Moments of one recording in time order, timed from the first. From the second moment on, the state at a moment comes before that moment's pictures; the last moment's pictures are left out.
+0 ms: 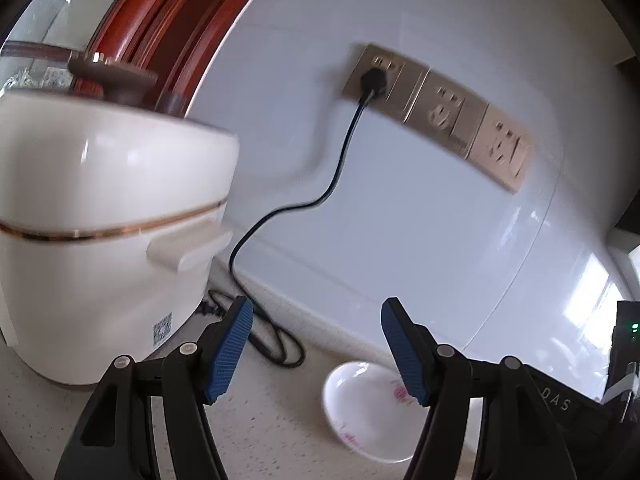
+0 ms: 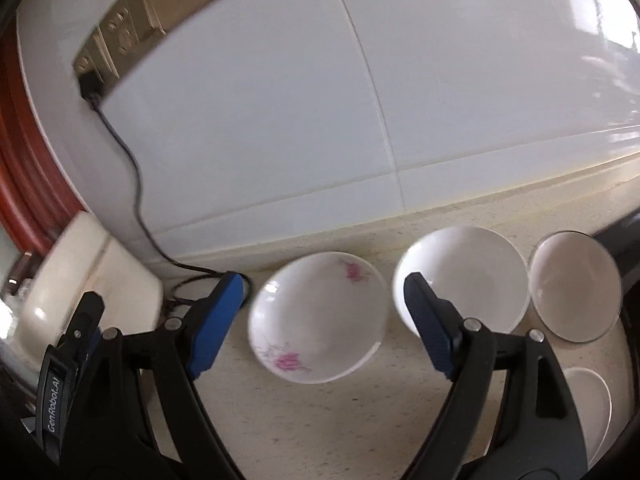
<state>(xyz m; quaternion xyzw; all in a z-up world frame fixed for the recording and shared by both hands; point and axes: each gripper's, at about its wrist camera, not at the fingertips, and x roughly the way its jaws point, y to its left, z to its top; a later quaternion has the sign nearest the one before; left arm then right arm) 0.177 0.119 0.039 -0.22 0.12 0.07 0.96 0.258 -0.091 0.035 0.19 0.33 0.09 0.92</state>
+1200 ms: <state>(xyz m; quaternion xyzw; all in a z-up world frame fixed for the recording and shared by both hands) 0.258 0.103 -0.044 -0.27 0.34 -0.08 0.90 0.283 -0.089 -0.054 0.30 0.43 0.07 0.85</state>
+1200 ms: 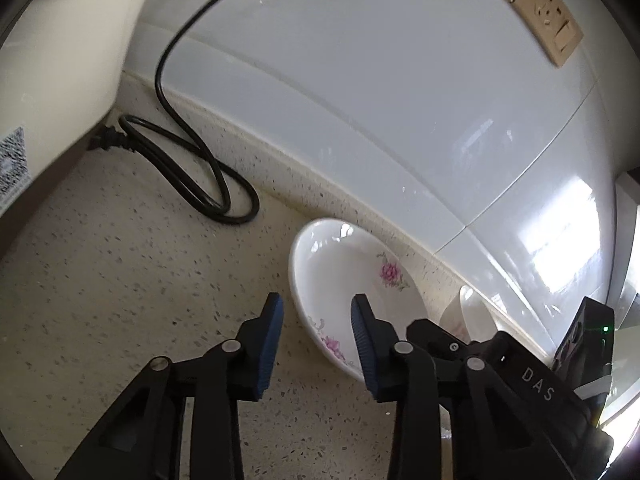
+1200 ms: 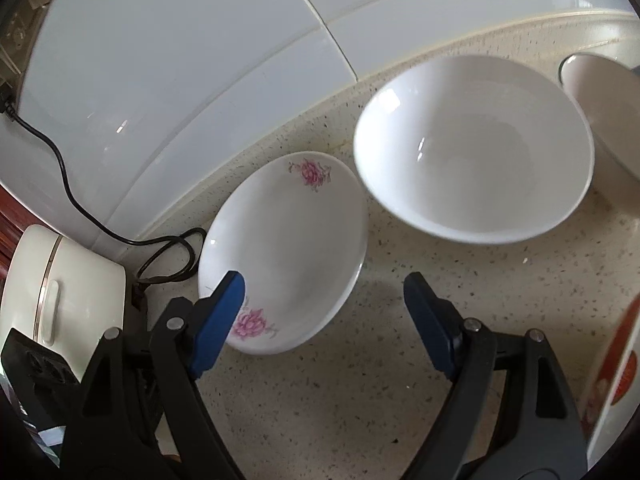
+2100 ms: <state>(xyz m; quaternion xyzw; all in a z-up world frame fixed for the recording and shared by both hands) 0.260 0.105 -0.054 -0.28 0.41 -0.04 0.87 0.291 -0.070 -0.056 0.22 0.46 0.10 0.86</state>
